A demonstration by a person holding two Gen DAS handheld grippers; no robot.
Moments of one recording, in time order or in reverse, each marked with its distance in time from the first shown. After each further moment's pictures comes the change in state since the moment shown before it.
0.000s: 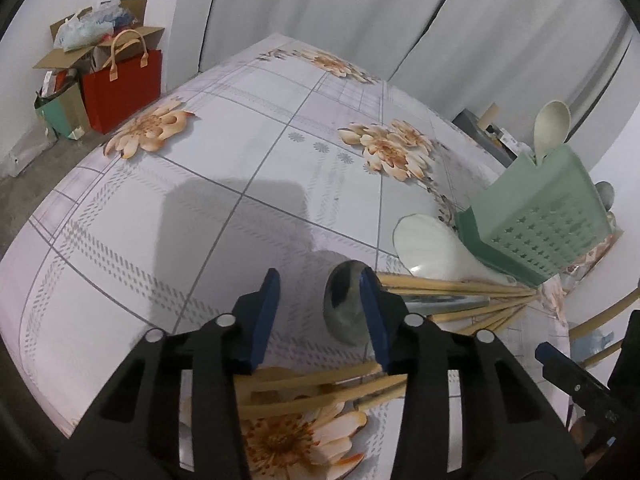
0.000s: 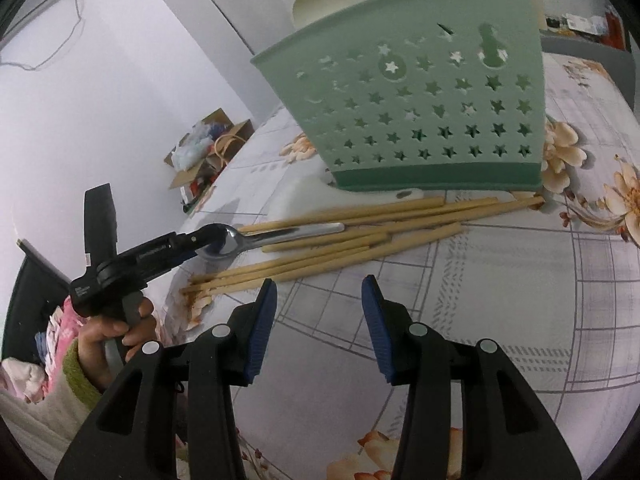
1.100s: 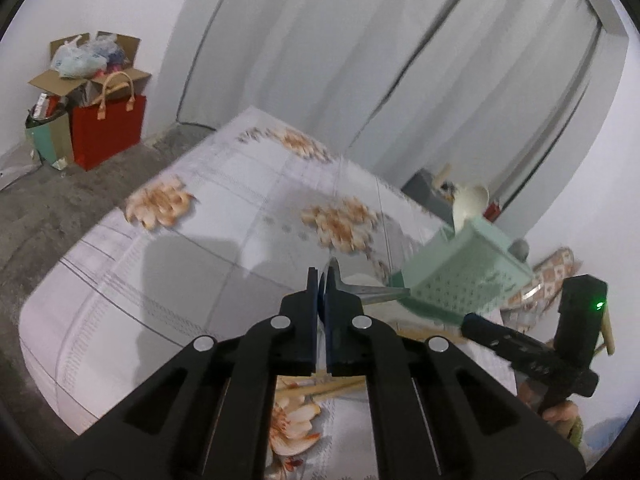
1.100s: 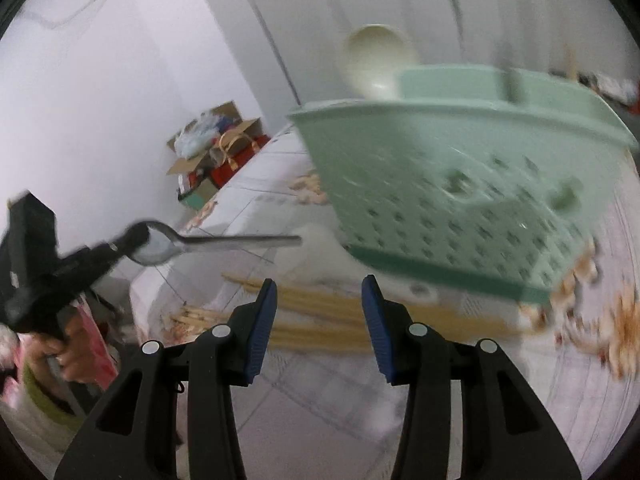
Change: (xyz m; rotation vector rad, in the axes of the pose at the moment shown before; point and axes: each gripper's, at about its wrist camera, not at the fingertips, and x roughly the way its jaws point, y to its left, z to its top) left arm -0.089 0.009 0.014 -0.028 -0.228 -0.159; right arm 0.026 0.043 0.063 -0.250 0.005 -0.076
